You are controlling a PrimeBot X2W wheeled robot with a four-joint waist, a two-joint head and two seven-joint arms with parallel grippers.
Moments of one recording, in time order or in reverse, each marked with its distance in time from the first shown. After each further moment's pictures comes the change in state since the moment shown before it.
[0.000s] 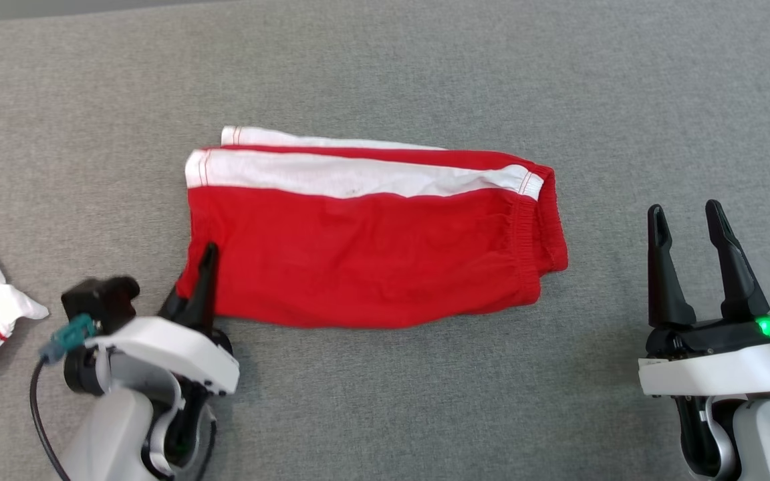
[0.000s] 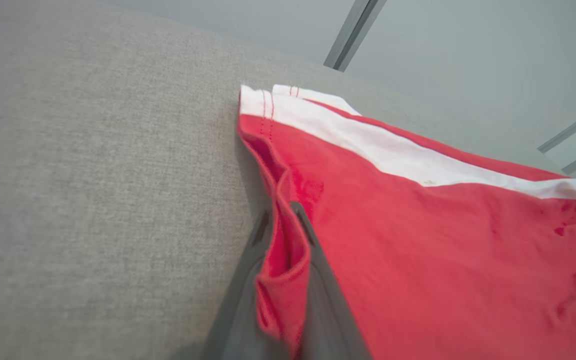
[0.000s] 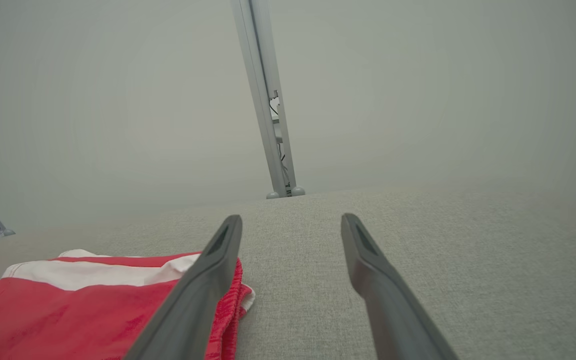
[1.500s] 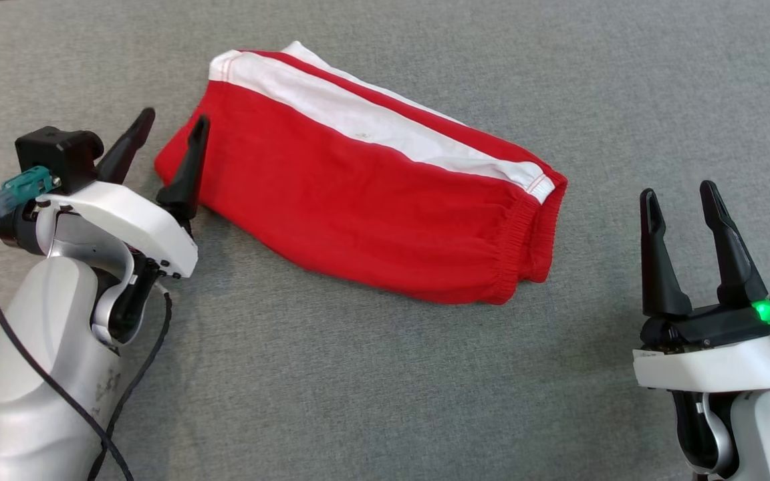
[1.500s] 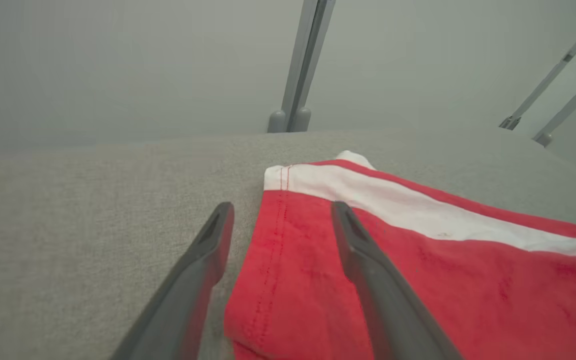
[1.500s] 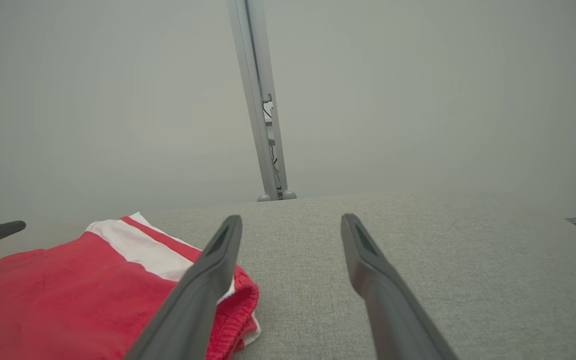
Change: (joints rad) left arm -0.282 0.040 0.051 0.041 0.175 -0.120 0.101; right arm -0.016 0.000 0.020 -0.048 -0.024 0.000 0.000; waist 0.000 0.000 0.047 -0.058
